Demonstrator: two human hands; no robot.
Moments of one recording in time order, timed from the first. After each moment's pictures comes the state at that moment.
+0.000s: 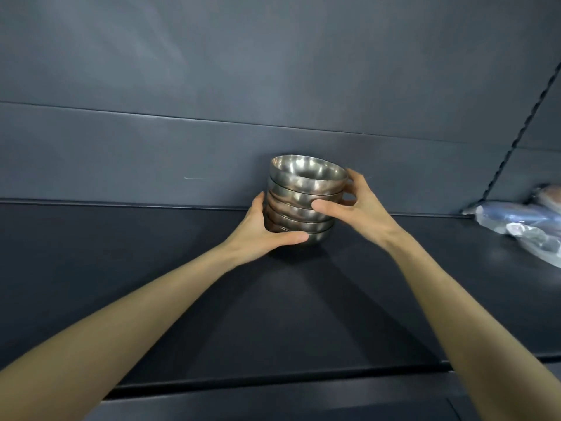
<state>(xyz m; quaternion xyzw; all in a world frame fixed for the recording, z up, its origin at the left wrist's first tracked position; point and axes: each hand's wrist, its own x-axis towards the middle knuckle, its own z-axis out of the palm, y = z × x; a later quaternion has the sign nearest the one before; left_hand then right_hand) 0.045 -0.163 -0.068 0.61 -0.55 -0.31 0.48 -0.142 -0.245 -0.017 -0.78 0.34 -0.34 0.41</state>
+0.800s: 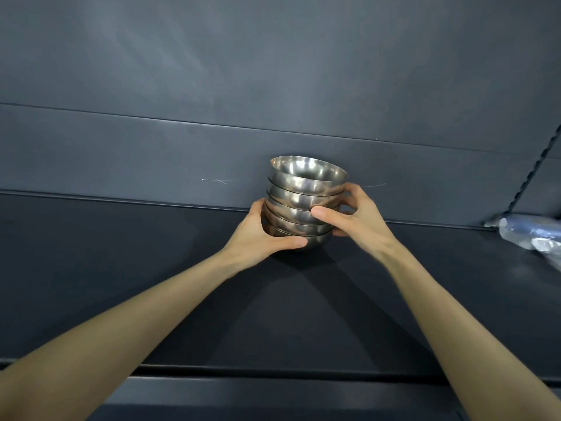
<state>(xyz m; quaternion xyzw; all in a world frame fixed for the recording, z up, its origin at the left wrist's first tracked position) 0.038 -0.143 -0.066 0.64 -0.50 -0.25 0.52 -0.135 -0.243 -0.029 -0.76 0.29 -0.36 0.46</state>
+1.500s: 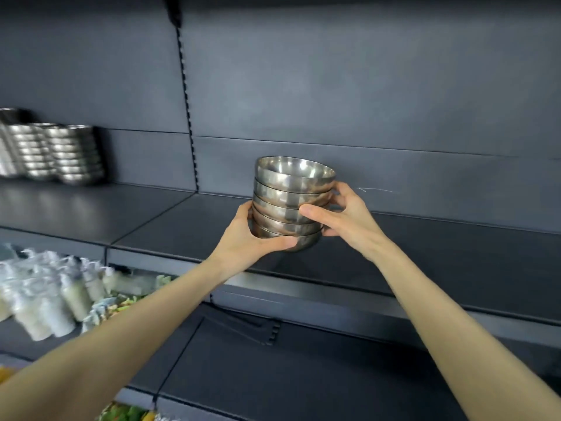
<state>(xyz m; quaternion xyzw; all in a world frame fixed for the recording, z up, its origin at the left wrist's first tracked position) 0.166 0.177 -0.035 0.68 -0.42 -0.13 0.58 0.033 0.030 -0.007 -0.78 0.15 -0.33 0.52</state>
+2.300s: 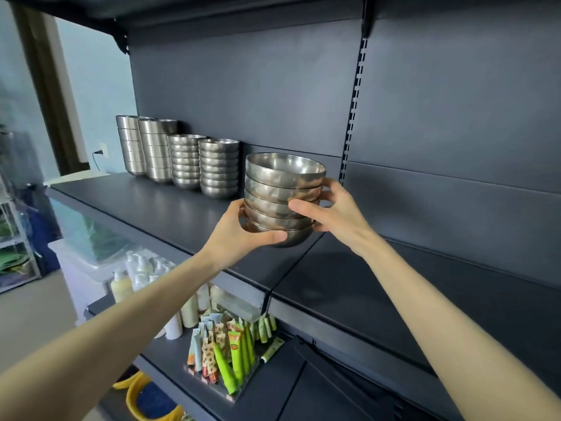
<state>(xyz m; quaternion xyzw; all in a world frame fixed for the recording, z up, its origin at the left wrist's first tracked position) 0.463 0.344 -0.021 0.74 -0.30 -0.02 0.61 0.384 0.162 0.016 -0.80 0.02 -0.25 0.54</state>
